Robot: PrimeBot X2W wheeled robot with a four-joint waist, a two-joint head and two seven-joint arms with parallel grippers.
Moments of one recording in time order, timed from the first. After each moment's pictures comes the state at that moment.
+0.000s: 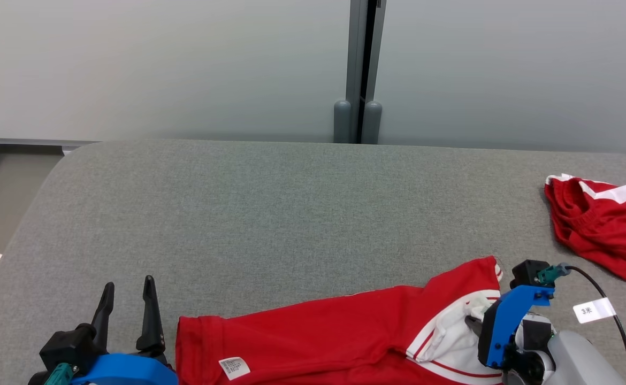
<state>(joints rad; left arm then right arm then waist) -0.02 0.19 -0.14 0.31 -0.42 -0.01 -0.26 -0.42 -0.14 0.13 0.89 0.47 0.13 0.43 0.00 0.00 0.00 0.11</state>
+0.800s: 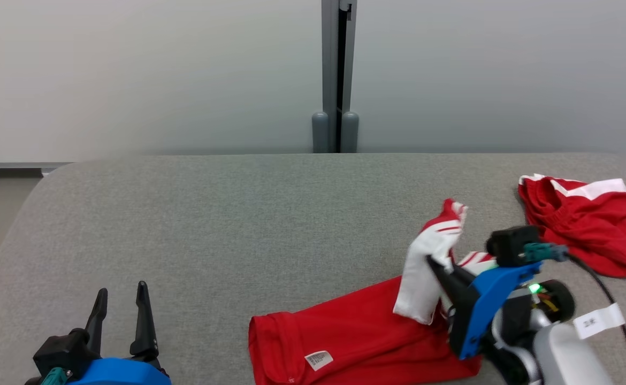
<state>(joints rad) -0.01 0.18 -0.08 0.33 -0.40 -0.04 -0.26 -0.23 -0.11 0.15 0.19 0.35 0.13 0.43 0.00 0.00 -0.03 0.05</state>
